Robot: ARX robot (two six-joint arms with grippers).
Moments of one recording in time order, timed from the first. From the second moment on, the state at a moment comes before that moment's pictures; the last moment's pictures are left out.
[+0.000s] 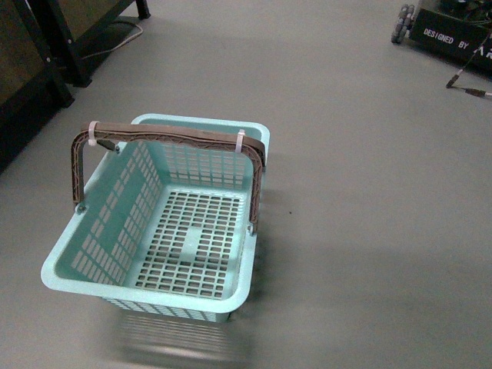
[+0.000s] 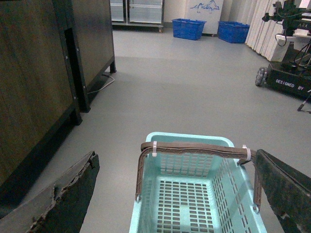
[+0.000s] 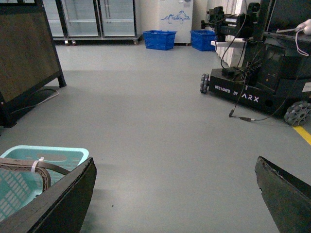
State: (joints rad) left arm 0.00 0.00 0.02 0.00 0.00 -0.01; right arm 0.00 0.00 0.01 0.00 0.00 0.00
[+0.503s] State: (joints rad) left arm 0.00 0.00 0.02 0.00 0.00 -0.01; right arm 0.00 0.00 0.01 0.00 0.00 0.00
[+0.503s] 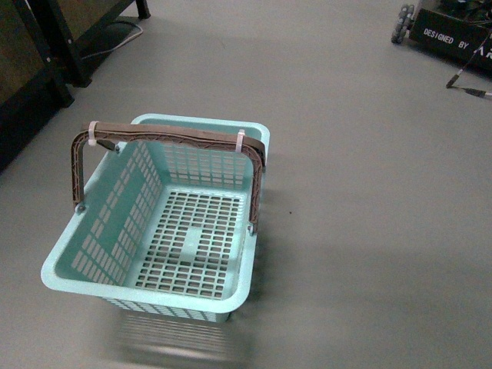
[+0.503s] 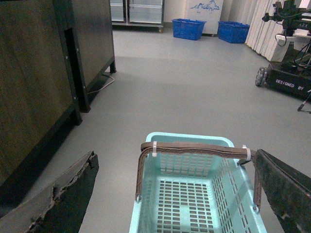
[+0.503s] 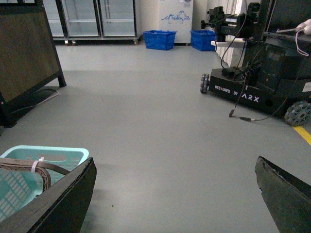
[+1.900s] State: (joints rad) left arm -0.19 2.36 1.00 0.92 0.01 -1.21; right arm 0.00 0.00 0.01 0.00 0.00 0.00
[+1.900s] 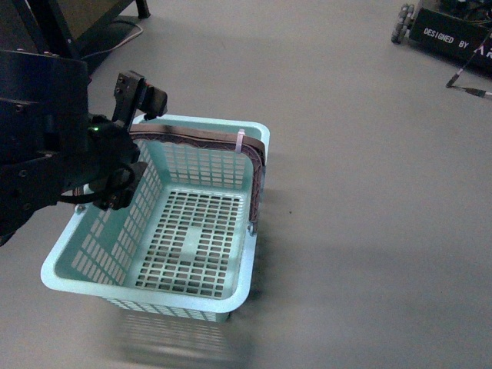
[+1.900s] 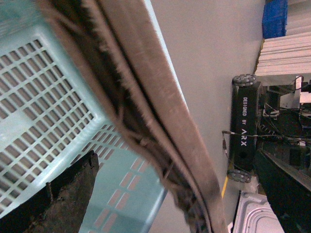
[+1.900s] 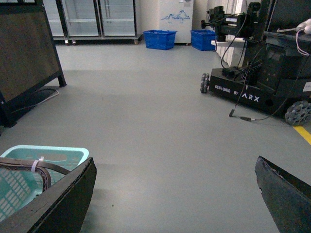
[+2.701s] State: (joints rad) left arm -0.12 1.93 0.79 1.15 0.11 -1.43; right arm 0.00 0.00 0.01 0.00 0.00 0.00
